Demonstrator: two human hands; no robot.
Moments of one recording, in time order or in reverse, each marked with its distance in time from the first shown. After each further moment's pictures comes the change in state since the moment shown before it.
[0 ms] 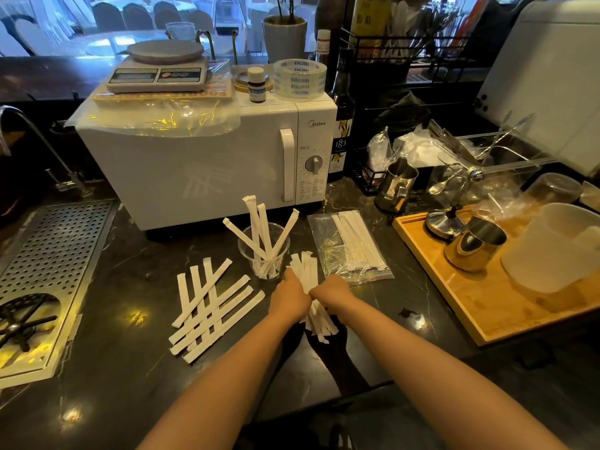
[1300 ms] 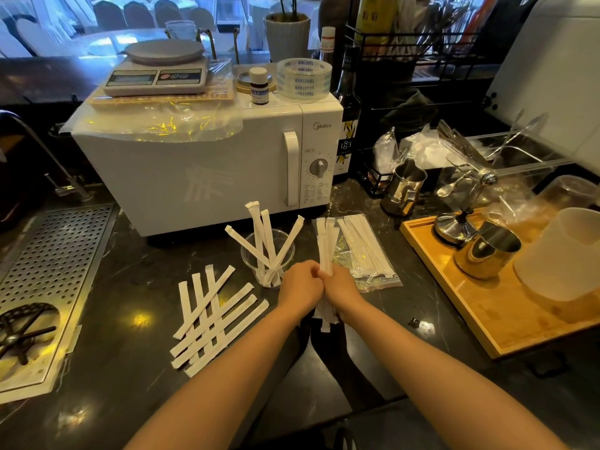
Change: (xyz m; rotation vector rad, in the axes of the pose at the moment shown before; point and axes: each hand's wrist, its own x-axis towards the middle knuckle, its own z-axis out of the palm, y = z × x) left_hand 0.007 0.028 -0.018 -0.186 0.116 0.159; right_hand 0.000 -0.016 -0.006 0.220 0.132 -0.191
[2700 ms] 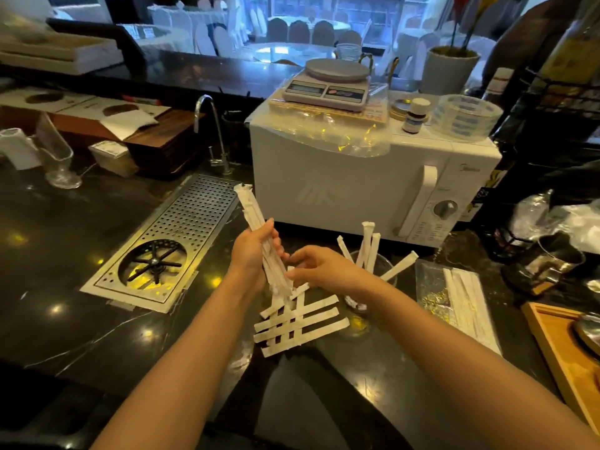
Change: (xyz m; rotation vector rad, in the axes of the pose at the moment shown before) left_hand -0.040 -0.056 -0.180 -1.125 0.531 -0.151; right_hand -0.030 -0.115 0.095 -0.431 -0.785 -0.491
